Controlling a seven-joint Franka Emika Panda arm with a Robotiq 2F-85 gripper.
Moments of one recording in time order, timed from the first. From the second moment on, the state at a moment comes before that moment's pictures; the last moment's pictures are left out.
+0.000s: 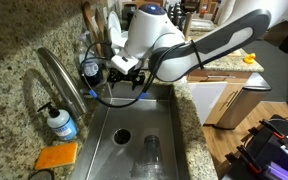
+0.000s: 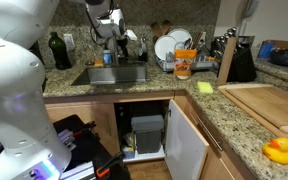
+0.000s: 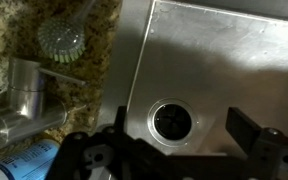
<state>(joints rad) 0.29 0.69 0.36 -1.51 -0.38 2.53 -1.94</state>
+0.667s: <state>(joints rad) 0.36 0.83 0.30 -1.34 -0.31 2.43 -2.06</state>
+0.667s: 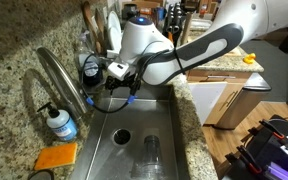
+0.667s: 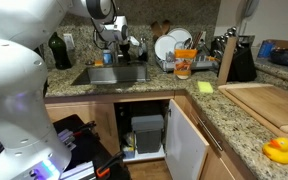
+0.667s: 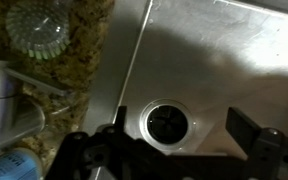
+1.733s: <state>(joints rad) 0.46 0.94 0.24 -1.18 -0.34 2.53 -1.92</state>
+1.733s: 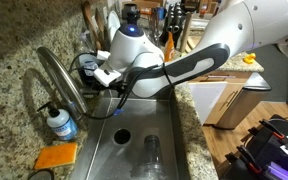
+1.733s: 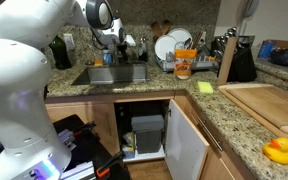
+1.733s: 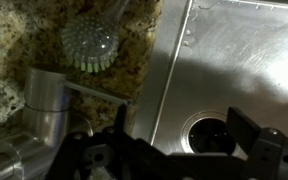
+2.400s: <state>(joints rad) 0.45 0.96 0.25 -1.16 -0.32 2.54 -1.91</state>
